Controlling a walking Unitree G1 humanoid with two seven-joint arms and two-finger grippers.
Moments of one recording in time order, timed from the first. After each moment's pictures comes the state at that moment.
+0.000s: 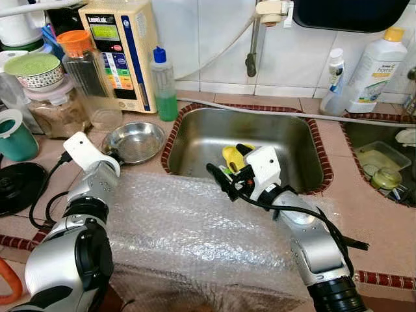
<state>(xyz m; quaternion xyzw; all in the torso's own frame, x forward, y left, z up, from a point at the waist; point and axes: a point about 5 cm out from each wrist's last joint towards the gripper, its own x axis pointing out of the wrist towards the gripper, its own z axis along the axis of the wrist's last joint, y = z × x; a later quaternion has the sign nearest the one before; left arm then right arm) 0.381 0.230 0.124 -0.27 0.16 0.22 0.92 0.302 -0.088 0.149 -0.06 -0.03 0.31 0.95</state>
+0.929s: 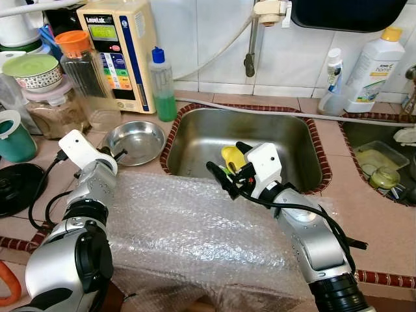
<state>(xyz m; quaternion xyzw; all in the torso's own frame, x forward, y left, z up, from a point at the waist) 0.380 0.234 0.127 -0.27 0.12 0.21 0.93 0.304 -0.090 0.153 -0.07 -0.03 0.32 0.94</state>
